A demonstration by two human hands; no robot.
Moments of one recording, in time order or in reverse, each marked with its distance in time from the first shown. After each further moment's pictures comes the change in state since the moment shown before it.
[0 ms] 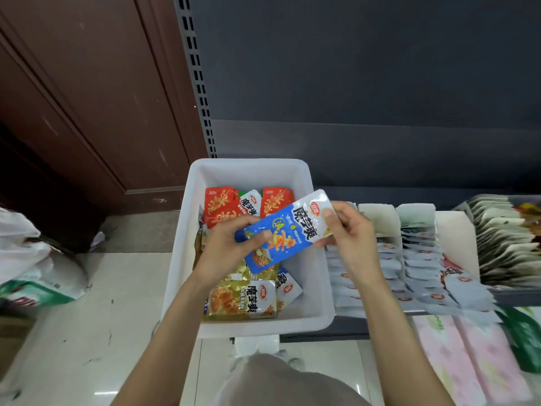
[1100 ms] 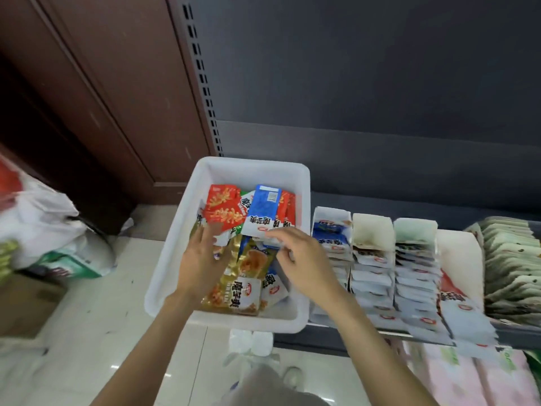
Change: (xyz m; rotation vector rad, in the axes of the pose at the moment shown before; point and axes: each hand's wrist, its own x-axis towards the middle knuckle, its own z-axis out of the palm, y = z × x) left_hand -0.022 -0.055 0.012 0.819 0.404 -0.042; right_hand -0.006 0.018 -0.003 -0.731 -0.490 -0.342
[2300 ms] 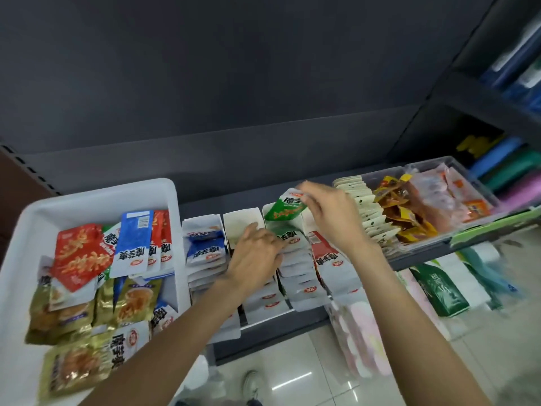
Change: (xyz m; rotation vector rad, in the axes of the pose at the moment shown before) left_hand -0.003 0.228 0.155 0.269 -0.320 0.904; right_hand -0.076 0.150 -0.175 -0.450 0.450 0.177
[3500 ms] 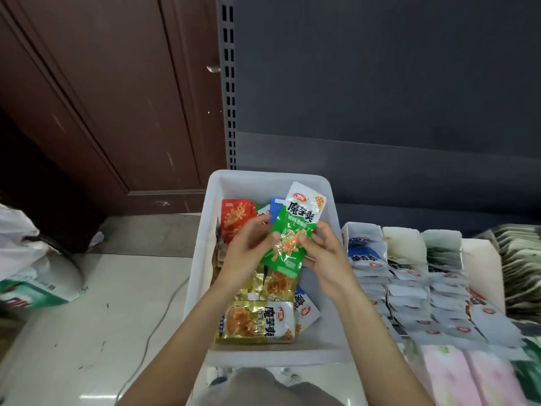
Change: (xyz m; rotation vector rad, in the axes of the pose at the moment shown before) left_hand -0.188 -0.203 -0.075 -1.314 0.388 -0.715; right_hand 0.009 -0.265 0.157 1.398 -0.326 0.713
